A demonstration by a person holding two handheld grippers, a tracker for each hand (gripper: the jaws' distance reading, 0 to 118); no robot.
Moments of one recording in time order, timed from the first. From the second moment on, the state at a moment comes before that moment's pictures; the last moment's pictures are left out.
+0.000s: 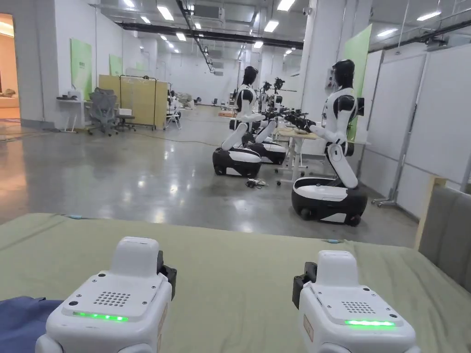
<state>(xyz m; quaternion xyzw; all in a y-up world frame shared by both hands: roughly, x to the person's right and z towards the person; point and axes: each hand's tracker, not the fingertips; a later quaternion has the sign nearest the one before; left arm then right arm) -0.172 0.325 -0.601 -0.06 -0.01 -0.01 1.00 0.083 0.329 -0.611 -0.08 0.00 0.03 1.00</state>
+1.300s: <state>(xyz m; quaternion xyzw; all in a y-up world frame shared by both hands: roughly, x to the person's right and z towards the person) -0.444 0.078 -0.819 -0.44 0.06 0.07 0.89 -0.106 0.184 -0.716 -0.23 0.13 0.08 0.96</state>
